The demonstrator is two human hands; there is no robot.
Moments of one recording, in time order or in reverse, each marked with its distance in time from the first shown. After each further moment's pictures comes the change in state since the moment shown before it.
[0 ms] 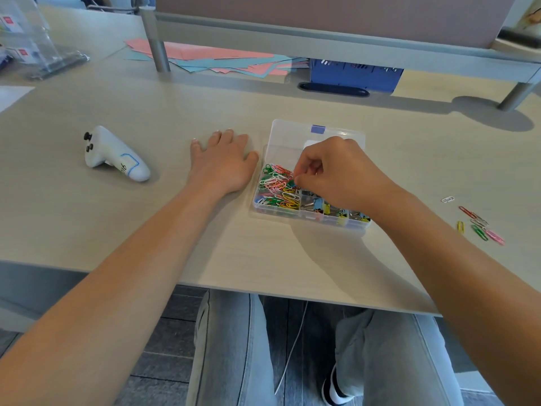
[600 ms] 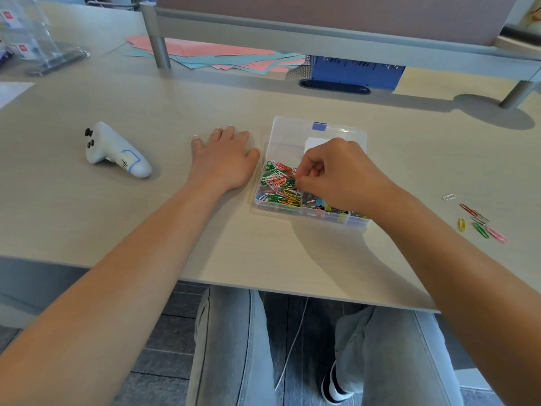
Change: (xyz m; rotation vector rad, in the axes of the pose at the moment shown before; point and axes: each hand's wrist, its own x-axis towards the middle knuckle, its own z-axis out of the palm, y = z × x) left_hand 0.000 0.000 -0.001 0.001 -0.002 -0.001; right_hand -0.004 -0.001 0.004 0.028 -0.008 0.074
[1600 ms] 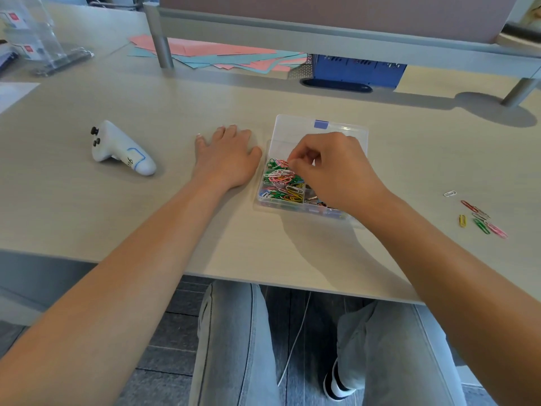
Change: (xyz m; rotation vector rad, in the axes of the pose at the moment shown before) left_hand -0.007 0.003 -0.006 -0.053 -0.008 -0.012; right_hand -0.003 -0.011 0.012 0.055 0.190 -0.036
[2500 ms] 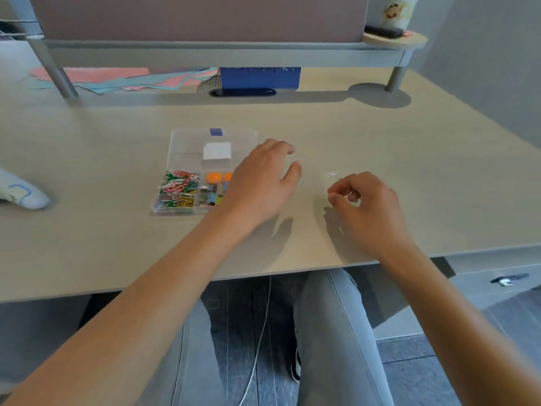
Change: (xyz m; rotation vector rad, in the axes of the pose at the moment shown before) left_hand -0.093 0.219 -0.015 -0.396 0.082 0.454; right_hand -0.151 0.122 -0.111 0.020 0.269 0.421
